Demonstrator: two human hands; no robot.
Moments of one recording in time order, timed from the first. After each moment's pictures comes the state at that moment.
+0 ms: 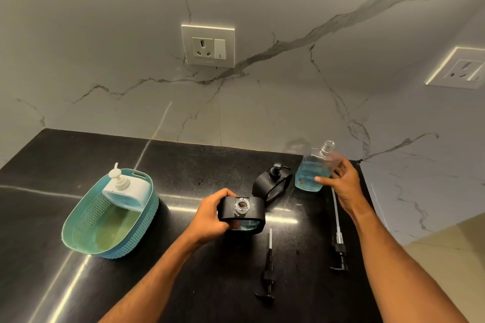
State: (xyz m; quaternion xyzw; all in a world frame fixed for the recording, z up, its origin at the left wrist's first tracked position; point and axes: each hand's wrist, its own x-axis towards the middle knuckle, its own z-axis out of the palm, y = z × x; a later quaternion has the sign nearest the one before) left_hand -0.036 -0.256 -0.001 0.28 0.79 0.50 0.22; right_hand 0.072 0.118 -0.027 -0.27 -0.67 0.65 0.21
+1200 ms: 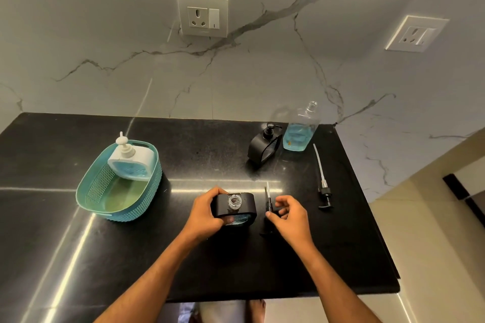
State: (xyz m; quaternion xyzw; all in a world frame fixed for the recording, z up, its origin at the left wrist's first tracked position) left_hand 0.029 -0.333 -0.035 0.28 0.79 0.49 0.23; right_hand 0.184 -0.127 -0.084 -0.36 -0.81 0.44 0.14
